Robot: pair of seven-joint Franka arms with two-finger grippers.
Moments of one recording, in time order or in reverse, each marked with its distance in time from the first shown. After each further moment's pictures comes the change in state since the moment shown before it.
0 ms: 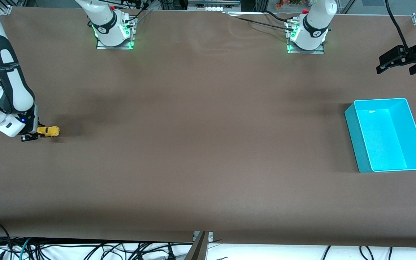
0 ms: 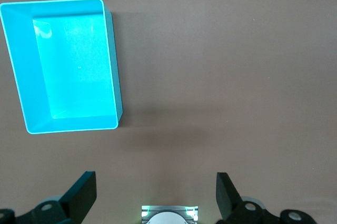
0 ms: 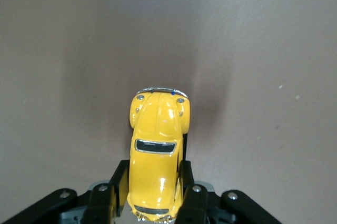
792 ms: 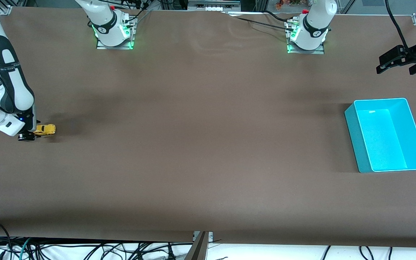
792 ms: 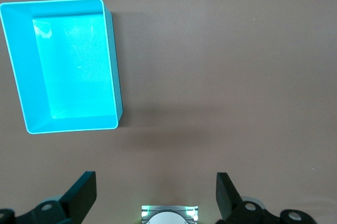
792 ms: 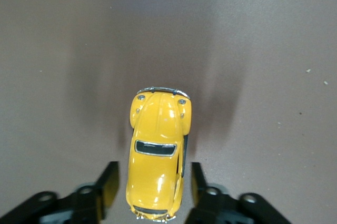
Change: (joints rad) left arm 0.000 0.000 0.000 0.000 0.000 0.000 0.000; right arm 0.004 0.006 -0.035 0.005 -0.076 0.001 -0.039
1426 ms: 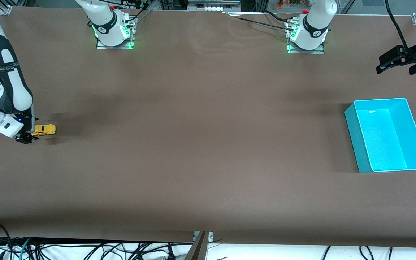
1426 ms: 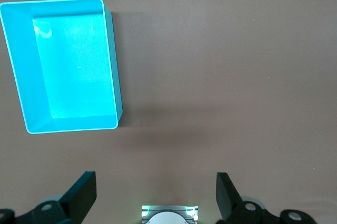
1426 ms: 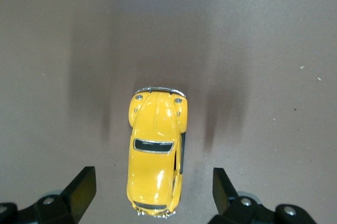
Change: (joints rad) left arm 0.000 0.000 0.000 -0.001 0.000 0.000 0.000; right arm 0.005 -0.001 0.000 0.016 -0.008 -0.031 0.037
